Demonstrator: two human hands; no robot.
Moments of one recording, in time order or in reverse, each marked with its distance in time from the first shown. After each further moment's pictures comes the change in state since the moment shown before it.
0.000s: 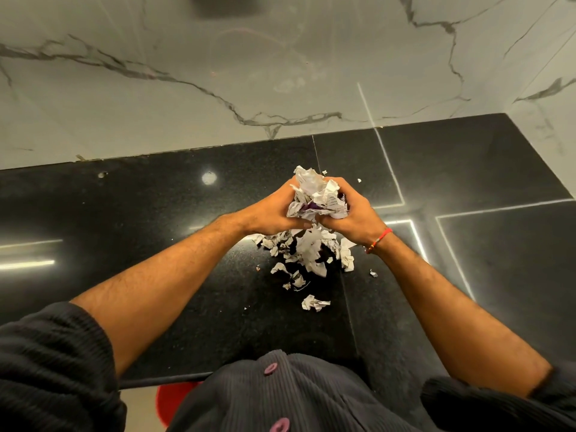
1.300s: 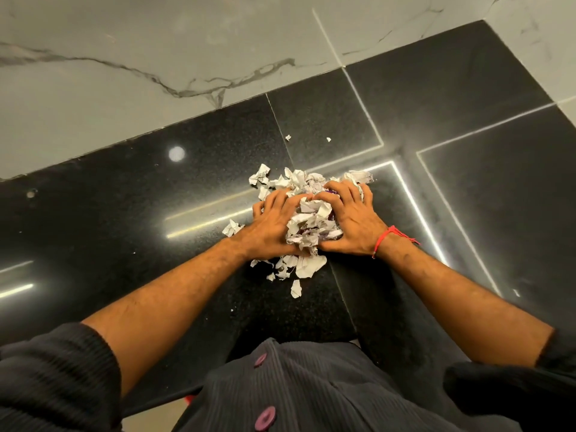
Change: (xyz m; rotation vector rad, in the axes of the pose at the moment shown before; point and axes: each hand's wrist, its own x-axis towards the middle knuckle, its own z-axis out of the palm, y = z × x) left_hand 0.016 -0.043 0.078 0.512 -0.132 -0.040; right_hand -0.058 0.082 -0.008 -0.797 -0.146 0.035
